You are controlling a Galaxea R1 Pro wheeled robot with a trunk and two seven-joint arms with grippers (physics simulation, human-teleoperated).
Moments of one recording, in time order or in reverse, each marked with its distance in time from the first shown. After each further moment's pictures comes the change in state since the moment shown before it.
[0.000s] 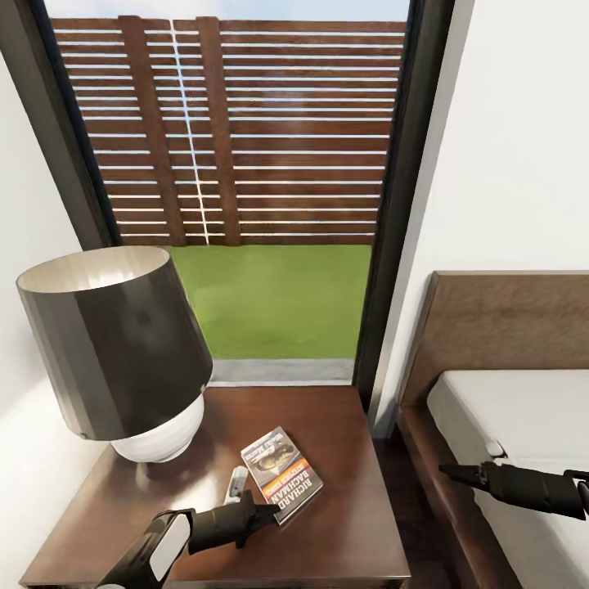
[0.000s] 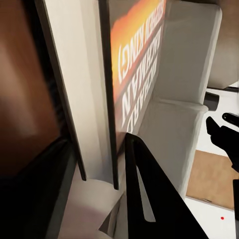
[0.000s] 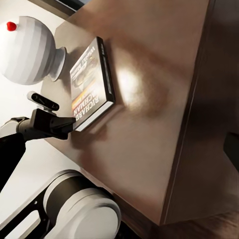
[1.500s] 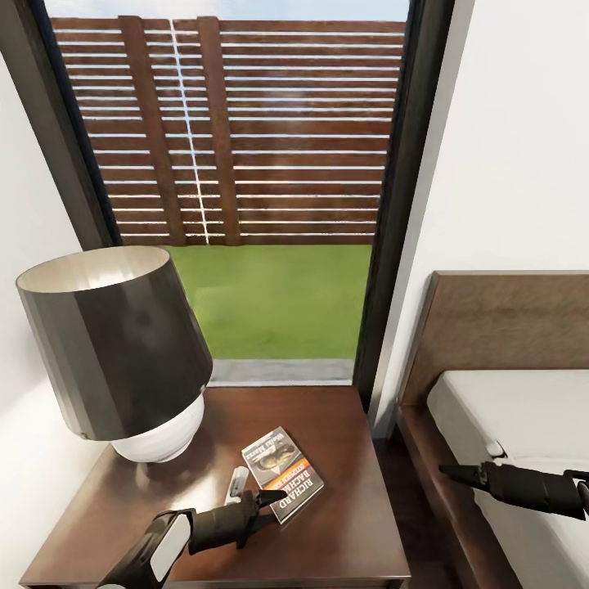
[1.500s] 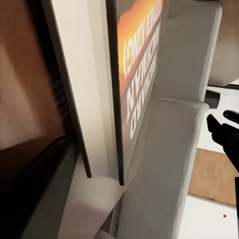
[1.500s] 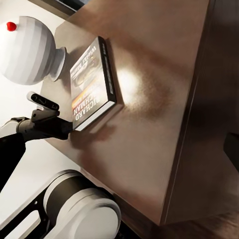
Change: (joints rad) left arm 0.000 -0.001 -0.003 0.000 -0.016 -0.007 -0.013; right arm 0.000 0.000 0.000 0.000 0.000 0.000 0.000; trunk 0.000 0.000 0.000
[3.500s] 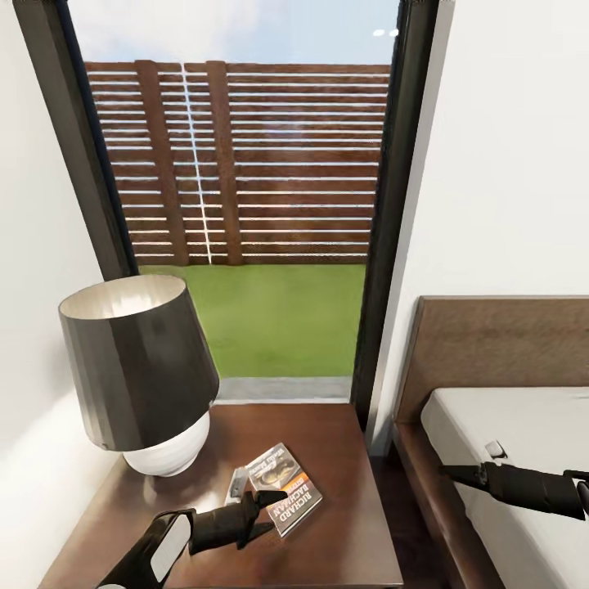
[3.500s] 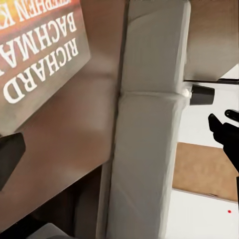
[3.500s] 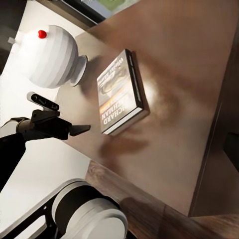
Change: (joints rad) left arm 0.000 -0.001 0.000 0.000 -0.006 -0.003 0.000; right arm 0.000 0.000 0.001 0.000 0.000 0.000 -0.002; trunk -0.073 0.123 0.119
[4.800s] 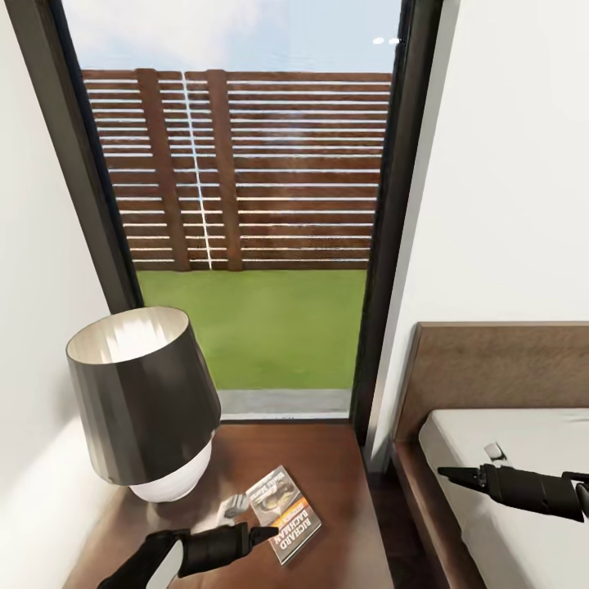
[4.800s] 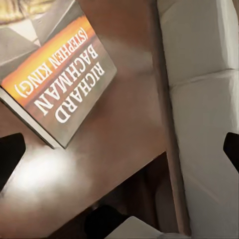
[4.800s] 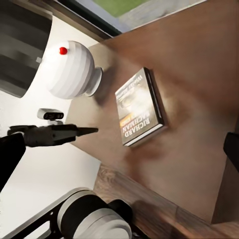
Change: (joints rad) left arm 0.013 0.046 -0.118 0.083 -0.214 -0.358 -0.010; right arm 0.000 0.004 0.002 0.011 0.008 -0.008 0.001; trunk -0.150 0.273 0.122
